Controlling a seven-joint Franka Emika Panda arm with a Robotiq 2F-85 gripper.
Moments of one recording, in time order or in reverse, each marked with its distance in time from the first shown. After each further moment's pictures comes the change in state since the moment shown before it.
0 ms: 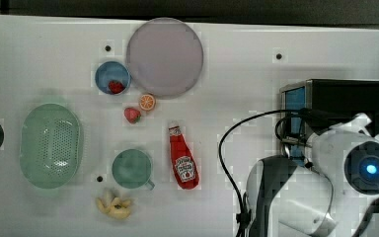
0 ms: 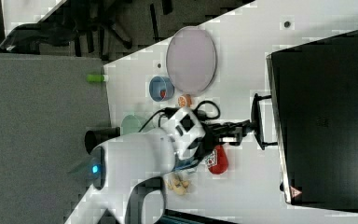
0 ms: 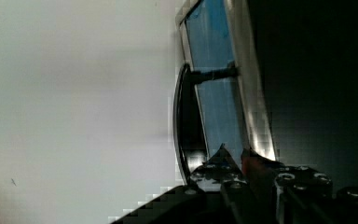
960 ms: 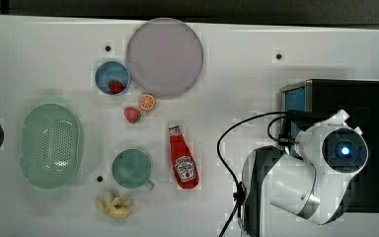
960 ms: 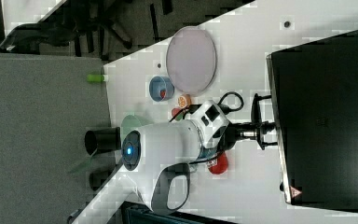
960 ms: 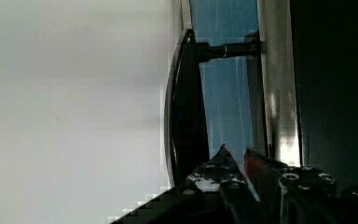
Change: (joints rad) arm -0.003 0.140 -0.009 -0.008 -0.006 0.093 -0.049
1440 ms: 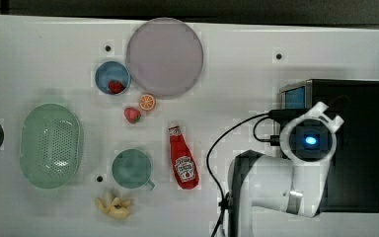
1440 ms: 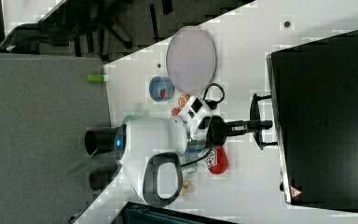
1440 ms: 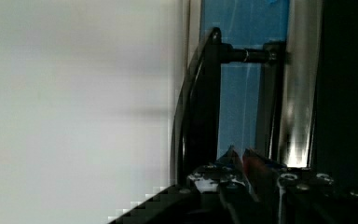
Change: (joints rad) arm 0.043 0.002 0.020 -0.012 -0.239 -0.005 0.081
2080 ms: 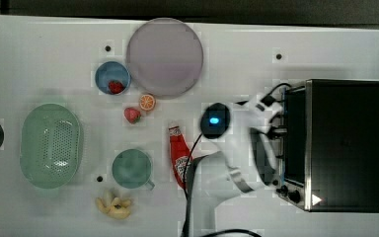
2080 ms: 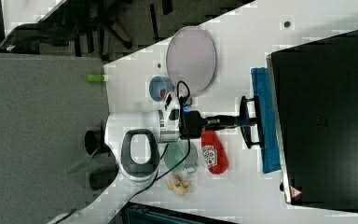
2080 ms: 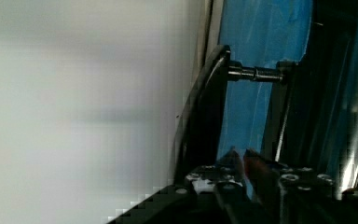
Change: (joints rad) arm 0.091 0.071 0.142 -0.002 -0.416 -0.138 0.503
